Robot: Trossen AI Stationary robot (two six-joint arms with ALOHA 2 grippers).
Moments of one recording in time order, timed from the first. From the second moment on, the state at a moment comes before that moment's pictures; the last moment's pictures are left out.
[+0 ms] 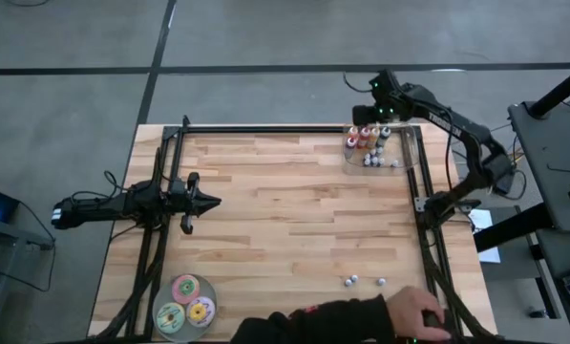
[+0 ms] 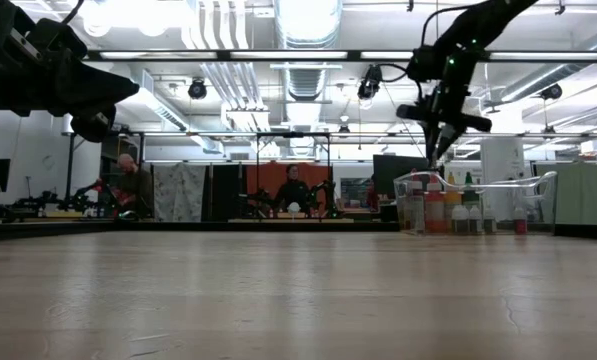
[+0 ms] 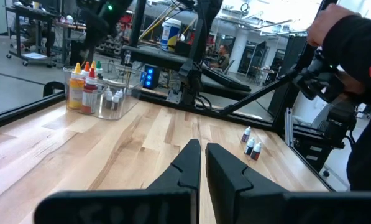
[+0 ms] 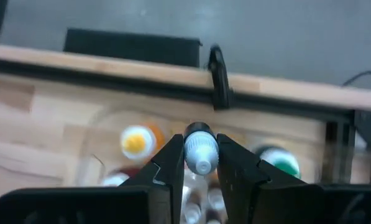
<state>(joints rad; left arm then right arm) 0.04 0.04 0.01 0.01 0.01 -0.24 -0.96 1.52 1.27 -0.83 0.11 0.47</state>
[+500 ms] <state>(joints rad) 0.04 0.04 0.01 0.01 0.01 -0.24 -1.04 1.64 1.56 -1.12 0.11 0.40</state>
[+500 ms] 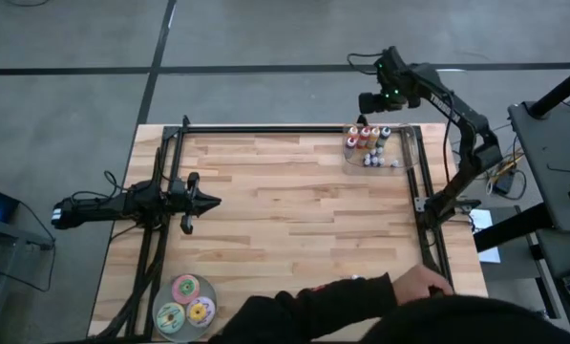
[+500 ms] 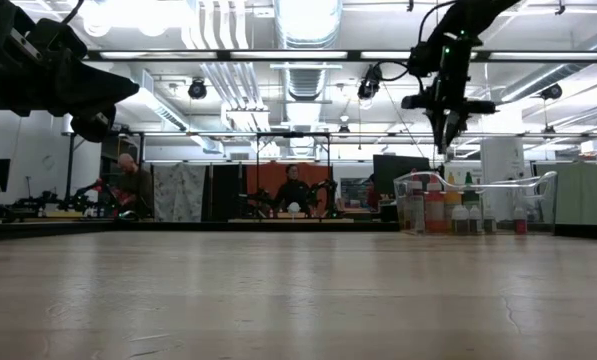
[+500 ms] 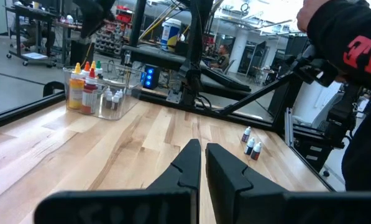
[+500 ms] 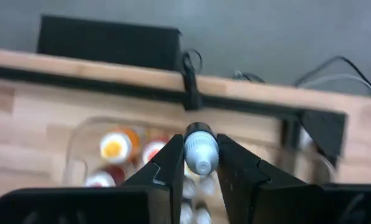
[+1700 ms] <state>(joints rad) 0.04 0.04 0.01 0.01 0.01 -0.24 -1.08 1.64 1.60 -1.26 0.04 0.34</state>
